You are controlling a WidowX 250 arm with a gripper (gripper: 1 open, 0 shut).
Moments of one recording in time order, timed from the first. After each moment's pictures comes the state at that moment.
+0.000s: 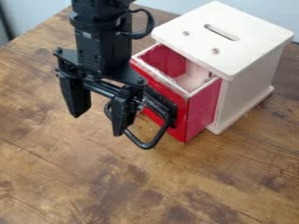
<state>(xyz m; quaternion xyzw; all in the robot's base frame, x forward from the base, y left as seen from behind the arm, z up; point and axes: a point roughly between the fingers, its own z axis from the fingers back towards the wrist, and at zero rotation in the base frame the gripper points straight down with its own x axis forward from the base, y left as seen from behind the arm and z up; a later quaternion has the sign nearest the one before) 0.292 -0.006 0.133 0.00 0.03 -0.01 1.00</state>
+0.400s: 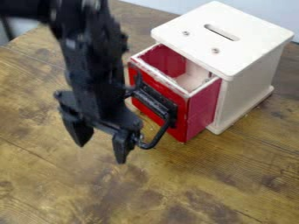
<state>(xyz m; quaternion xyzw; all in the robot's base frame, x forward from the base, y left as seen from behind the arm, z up) 0.293 -0.005 0.083 0.00 -0.07 0.02 1.00</state>
